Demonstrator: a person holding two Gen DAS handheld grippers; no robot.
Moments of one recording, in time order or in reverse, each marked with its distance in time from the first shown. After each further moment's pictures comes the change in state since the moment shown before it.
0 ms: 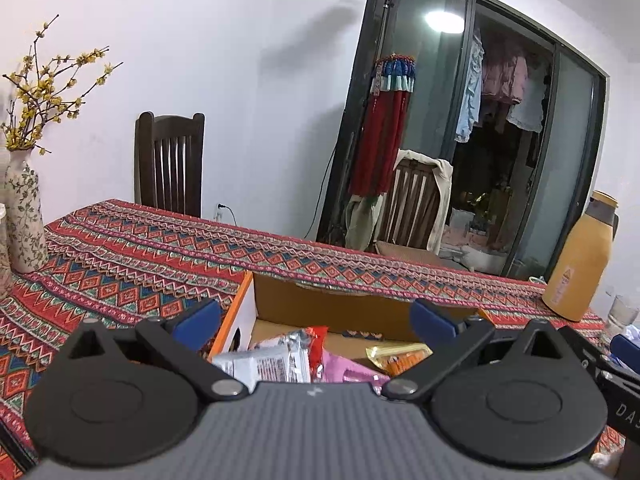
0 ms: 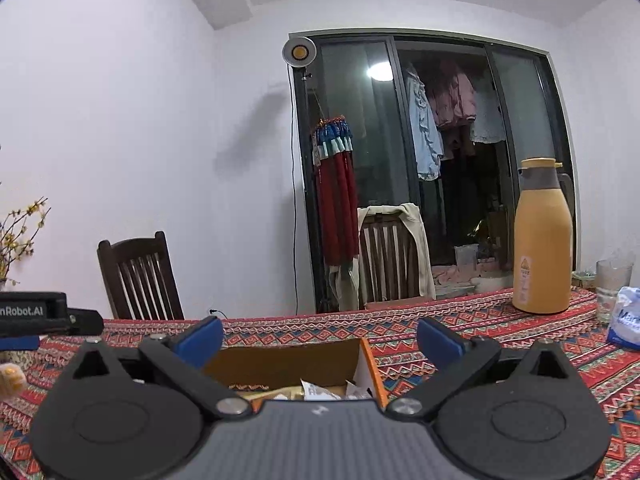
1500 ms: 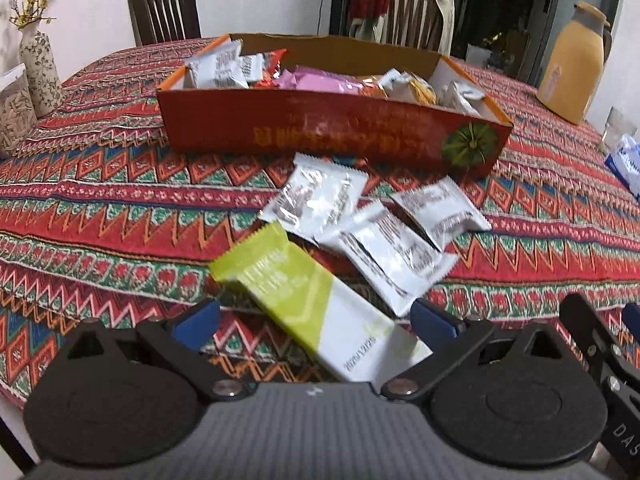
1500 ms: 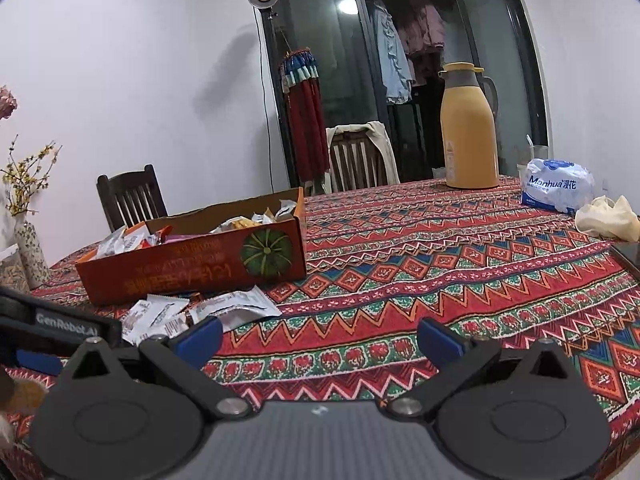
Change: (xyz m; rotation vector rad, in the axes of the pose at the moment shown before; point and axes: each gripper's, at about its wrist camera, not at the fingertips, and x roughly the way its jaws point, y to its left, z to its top) left arm -0.078 -0.066 -0.147 0.105 0.512 0.093; right arm -0.164 -0.065 -0.110 0.082 0.219 -0.035
